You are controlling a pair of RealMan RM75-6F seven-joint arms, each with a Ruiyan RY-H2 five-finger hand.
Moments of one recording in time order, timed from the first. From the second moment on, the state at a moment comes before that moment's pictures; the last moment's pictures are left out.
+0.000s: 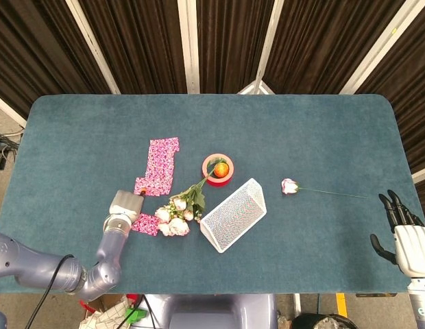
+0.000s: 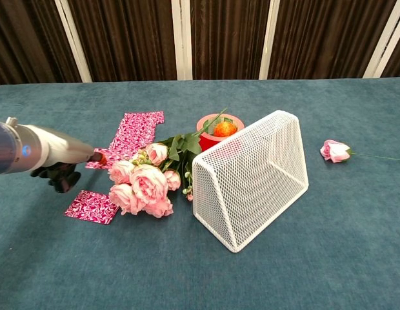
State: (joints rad) left arm -1.15 -1.52 0.01 -1.72 -0.03 1.15 1.14; right arm 0.06 -1.10 0.07 -1.59 -1.50 1.51 0.00
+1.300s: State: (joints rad) left arm -0.96 -1.28 0.09 -1.75 0.29 1.03 0.92; right arm 0.08 -1.11 0.06 -1.61 -1.51 1.48 -0.03
